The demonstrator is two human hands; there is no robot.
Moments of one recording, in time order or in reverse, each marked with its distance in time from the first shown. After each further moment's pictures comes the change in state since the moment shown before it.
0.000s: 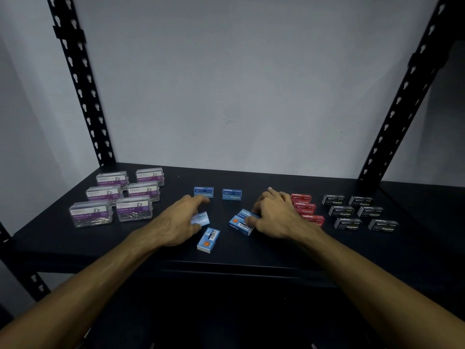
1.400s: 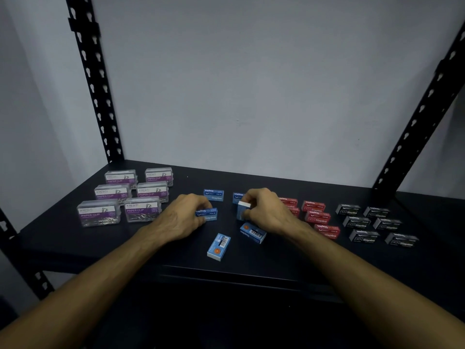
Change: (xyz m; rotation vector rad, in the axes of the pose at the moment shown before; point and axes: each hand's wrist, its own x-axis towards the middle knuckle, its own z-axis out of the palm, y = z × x) left_hand 0.022 -0.021 -0.003 -0.044 0.087 -0.047; right_hand 0.028 -0.039 -0.009 0.516 0.064 0.016
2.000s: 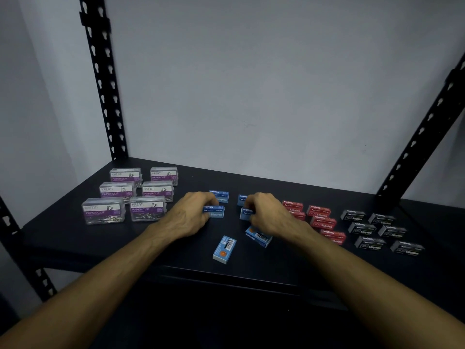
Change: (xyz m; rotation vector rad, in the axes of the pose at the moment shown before) left_hand 0.013 -0.010 0.008 -0.027 0.069 0.037; right_hand 0.011 -0.009 0.007 -0.318 -0.075 -0.023
